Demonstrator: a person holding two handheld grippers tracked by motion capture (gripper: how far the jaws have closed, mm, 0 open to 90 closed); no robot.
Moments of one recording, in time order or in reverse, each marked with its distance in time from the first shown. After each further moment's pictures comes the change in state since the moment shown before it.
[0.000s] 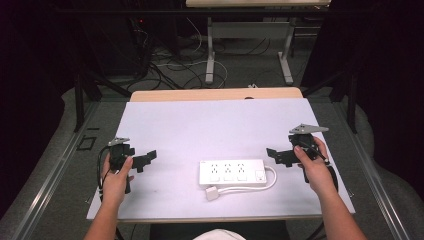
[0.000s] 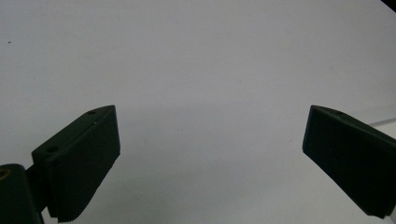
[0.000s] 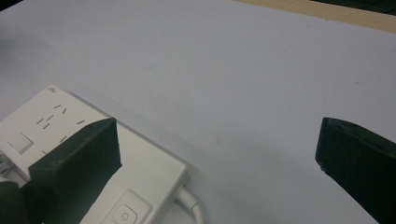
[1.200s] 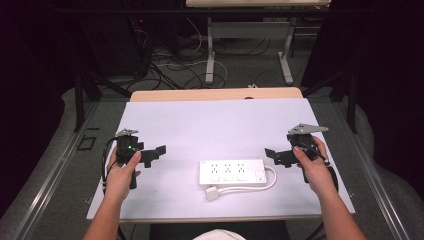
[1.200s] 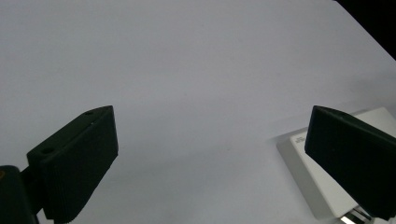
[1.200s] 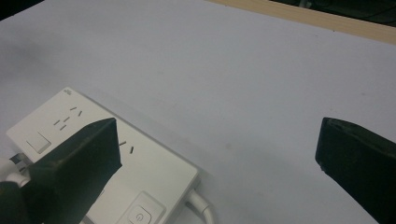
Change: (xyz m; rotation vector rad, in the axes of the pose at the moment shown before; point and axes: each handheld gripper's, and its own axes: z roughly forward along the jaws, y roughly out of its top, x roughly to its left) left arm -0.037 0.028 -0.012 0.039 -0.069 0.004; right arm 0.009 0.006 -0.006 -0.010 0.020 -0.021
